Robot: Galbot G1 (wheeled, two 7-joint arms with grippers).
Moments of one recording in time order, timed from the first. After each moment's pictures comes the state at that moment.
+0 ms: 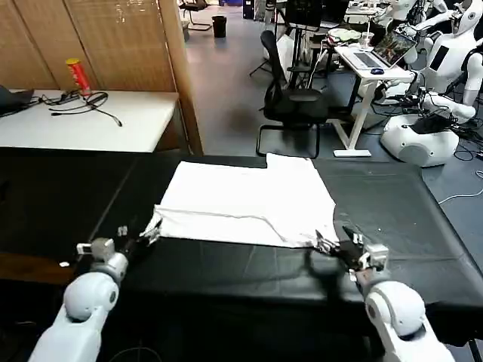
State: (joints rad) left arm 1.24 -1.12 -0.57 -1.76 -0.50 0.39 0.02; right arm -1.37 1.16 0.55 2.00 0.38 -0.54 0.01
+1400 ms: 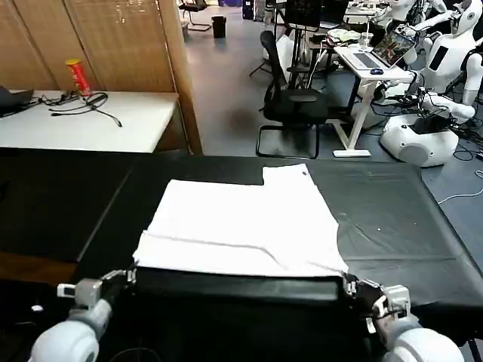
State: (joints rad) left arm 1.67 -1.00 -0.65 -2.18 -0.53 0.59 -0.17; right arm -1.70 1.10 0.63 2.33 0.45 -0.74 0.13
